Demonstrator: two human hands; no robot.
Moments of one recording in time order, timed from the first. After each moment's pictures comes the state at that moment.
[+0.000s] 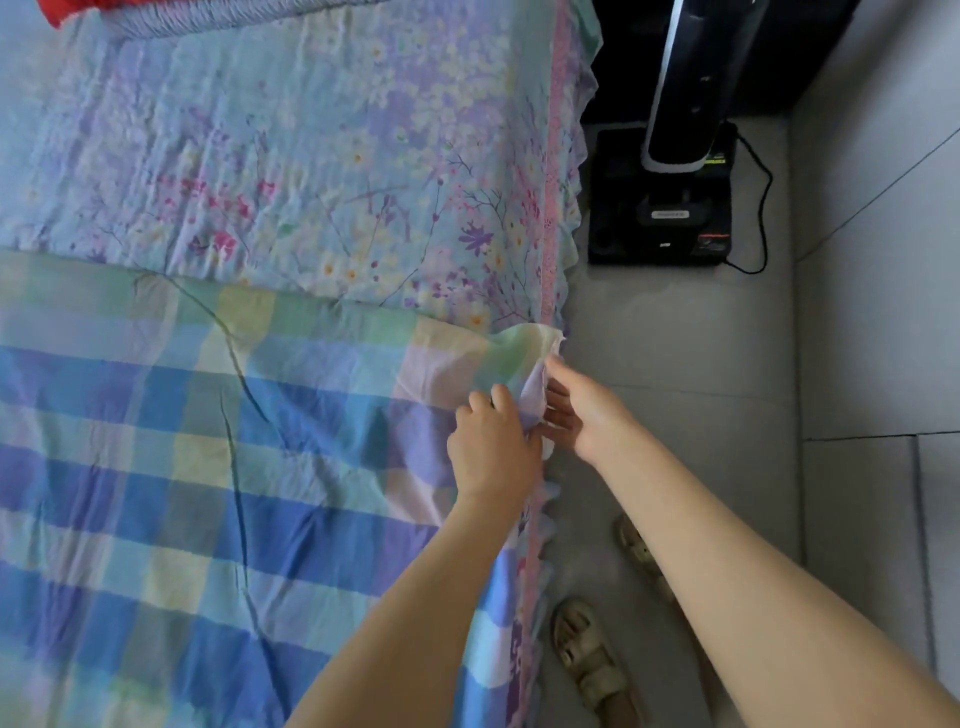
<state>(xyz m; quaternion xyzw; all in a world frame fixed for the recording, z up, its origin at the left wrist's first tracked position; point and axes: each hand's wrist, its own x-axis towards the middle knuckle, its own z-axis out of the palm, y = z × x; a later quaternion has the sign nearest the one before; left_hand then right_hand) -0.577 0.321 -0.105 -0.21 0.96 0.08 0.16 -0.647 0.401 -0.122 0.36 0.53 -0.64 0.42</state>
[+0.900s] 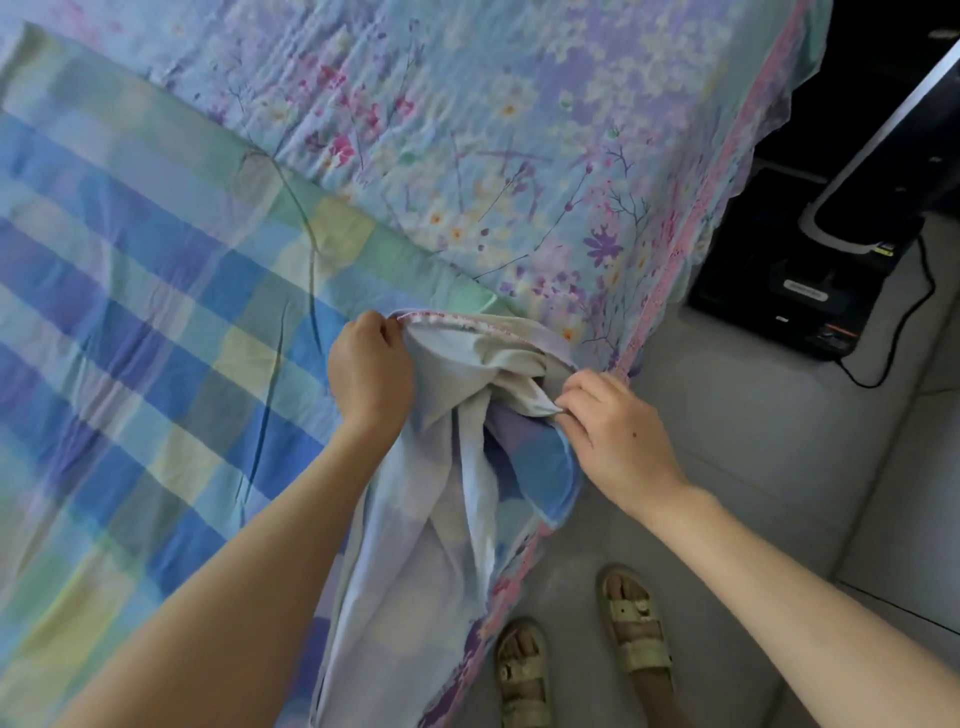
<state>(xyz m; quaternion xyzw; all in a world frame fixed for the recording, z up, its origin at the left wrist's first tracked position) -0.580 0.168 -0.087 -0.54 0.82 0.16 -0.09 -0.665 0.382 -0.130 -0.46 0.83 -0.30 0.08</state>
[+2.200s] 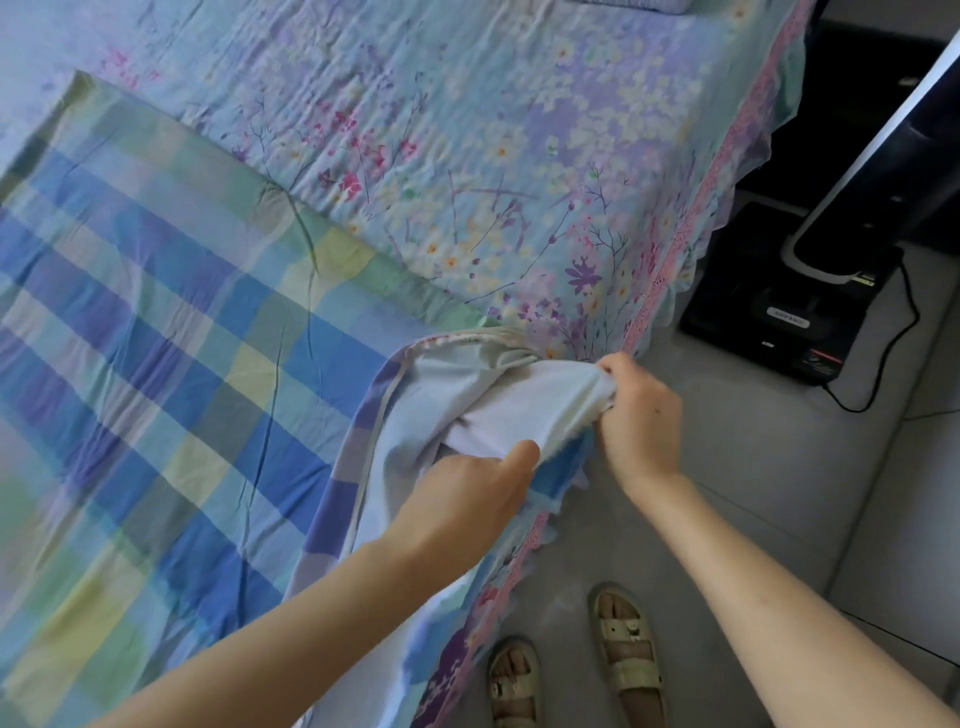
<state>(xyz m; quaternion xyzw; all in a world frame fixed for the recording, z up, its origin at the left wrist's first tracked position) -0.557 0.286 -0.022 -0.11 0.97 0.15 0.18 -0.697 0.388 -0.113 -0.25 0.91 -0.34 0.06</state>
